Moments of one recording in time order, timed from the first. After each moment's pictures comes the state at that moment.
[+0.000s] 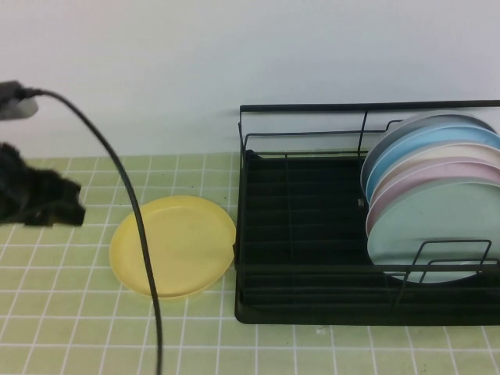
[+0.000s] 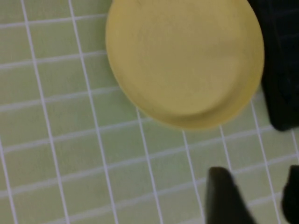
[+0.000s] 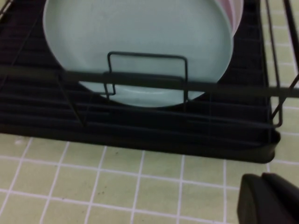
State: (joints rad) right arm -0.01 0.45 -0.40 0.23 0.61 -0.22; left arm -0.03 1.35 -1.20 -0.40 0.98 0.27
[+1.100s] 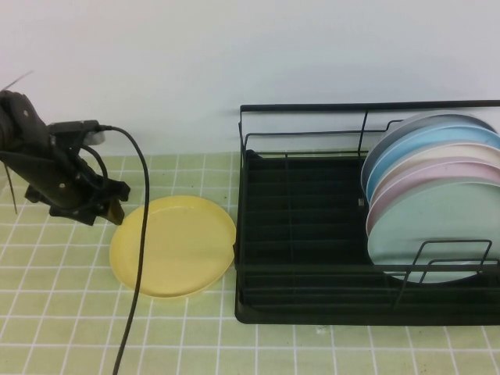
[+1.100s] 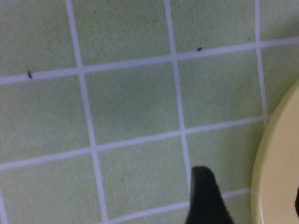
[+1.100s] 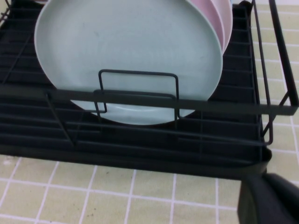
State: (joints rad) right arm -0.01 0.45 -0.37 0.22 0.51 -0.22; left arm -0.04 2.04 -1.57 -0.33 0.83 0.28
